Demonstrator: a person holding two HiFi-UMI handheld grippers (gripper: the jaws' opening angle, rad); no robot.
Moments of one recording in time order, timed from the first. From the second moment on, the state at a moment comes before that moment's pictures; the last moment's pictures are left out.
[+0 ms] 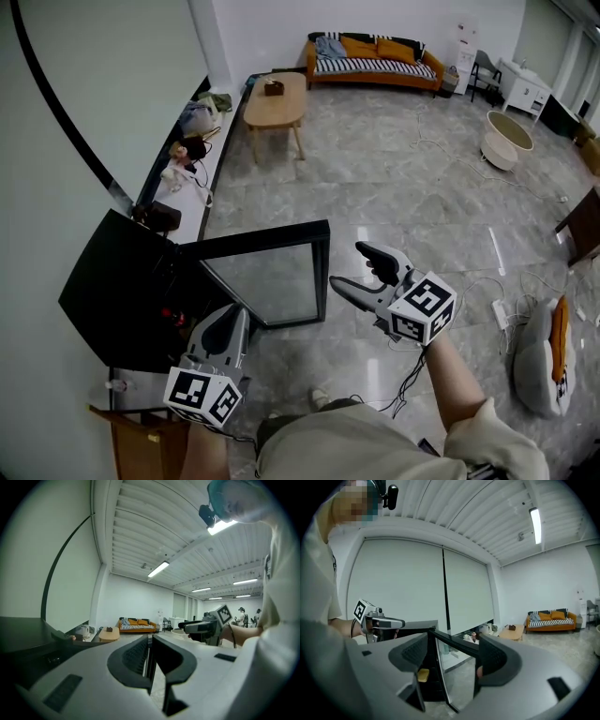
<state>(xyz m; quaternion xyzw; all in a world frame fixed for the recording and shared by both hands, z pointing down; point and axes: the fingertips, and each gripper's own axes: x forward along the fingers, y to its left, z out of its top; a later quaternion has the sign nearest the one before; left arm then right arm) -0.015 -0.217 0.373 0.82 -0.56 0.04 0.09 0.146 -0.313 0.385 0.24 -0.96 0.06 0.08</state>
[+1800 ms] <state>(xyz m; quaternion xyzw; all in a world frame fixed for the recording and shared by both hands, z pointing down) -0.063 -0.228 0.410 0.79 -0.59 0.06 0.13 0.071 -0.437 0.502 0.11 -0.98 0.07 0.18</state>
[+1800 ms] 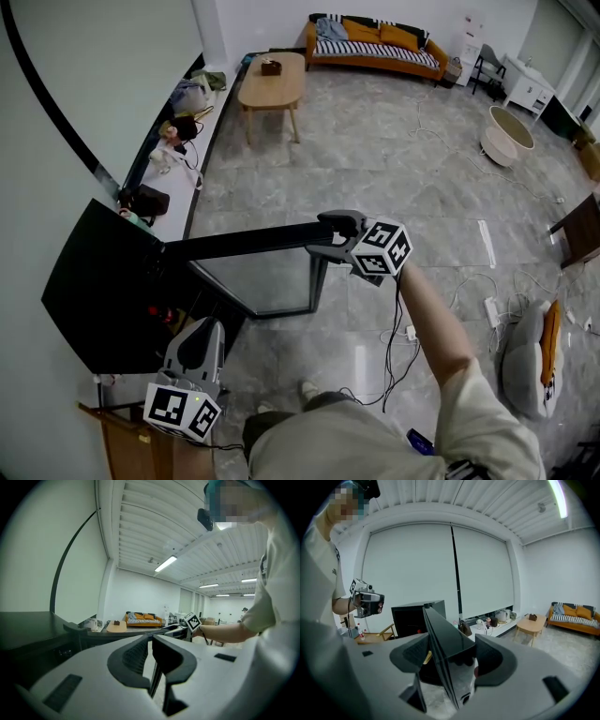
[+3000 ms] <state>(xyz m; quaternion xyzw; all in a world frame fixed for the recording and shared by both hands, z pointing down) -0.061 -0.178 0.413 0.78 -0.60 0.06 0.13 0.082 -0.344 0.496 0.08 -0.97 0.06 0.21</state>
